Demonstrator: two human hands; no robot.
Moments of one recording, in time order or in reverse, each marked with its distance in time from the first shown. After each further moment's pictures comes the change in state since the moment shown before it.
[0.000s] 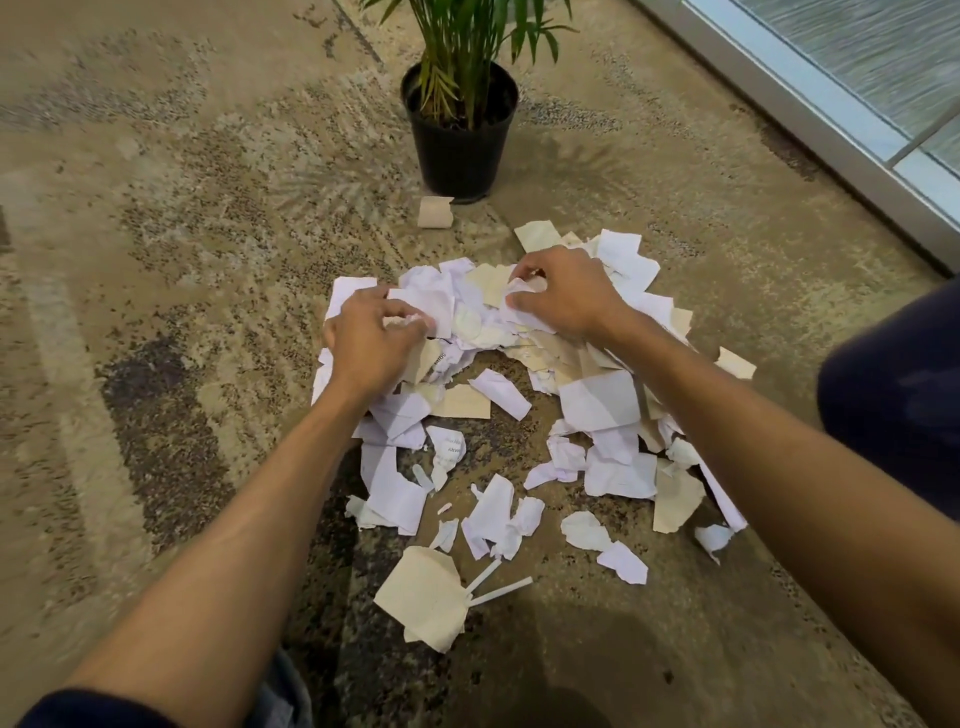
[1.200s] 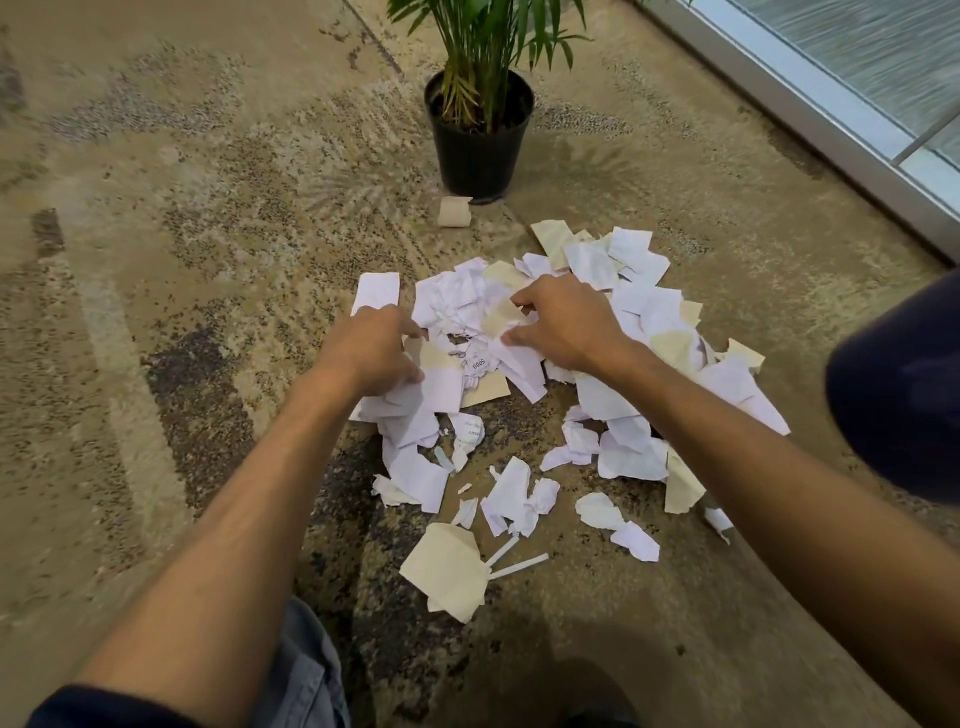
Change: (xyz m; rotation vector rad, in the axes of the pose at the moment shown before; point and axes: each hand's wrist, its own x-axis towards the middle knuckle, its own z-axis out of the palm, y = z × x) left_hand -0.015 0.010 -0.041 0.619 -0.320 0.071; right_hand -0.037 -0.031 0.014 -0.157 -0.047 0.002
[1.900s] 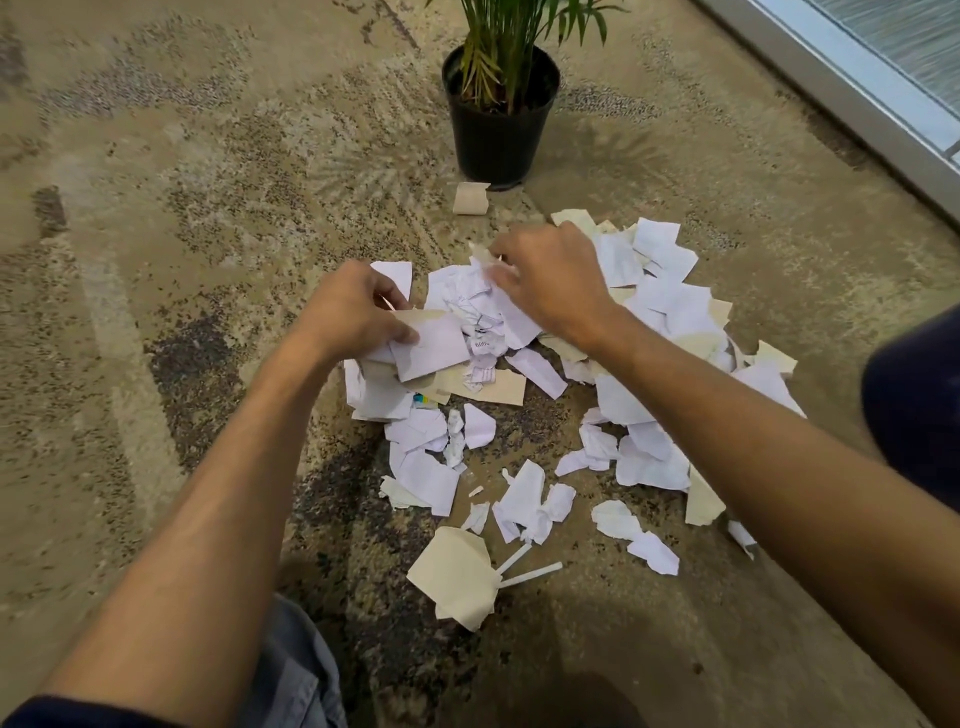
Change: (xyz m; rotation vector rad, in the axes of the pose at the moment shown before) left_hand 0.006 -0.012 -0.026 -0.362 0.046 -0.120; right_hand 0.040 -0.024 0.000 -0.247 0.281 -0.247
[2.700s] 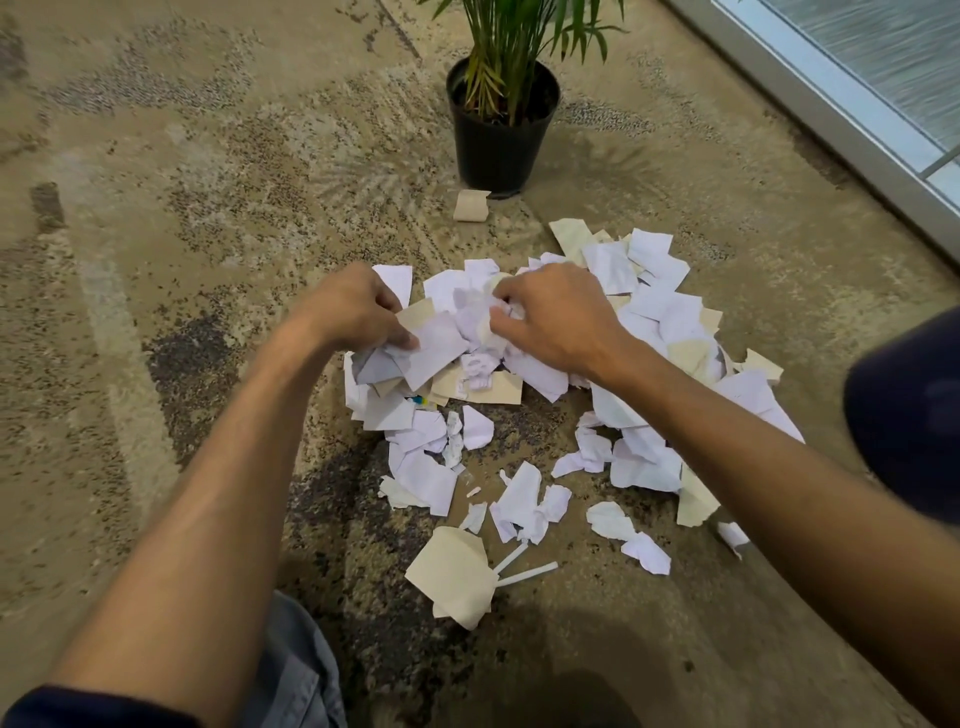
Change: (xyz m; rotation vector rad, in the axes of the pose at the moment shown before) left_hand 0.001 0.001 -0.011 0.026 -0.108 -0.034; right_hand -0.033 -0.006 -0.010 0.095 -0.046 -0.066
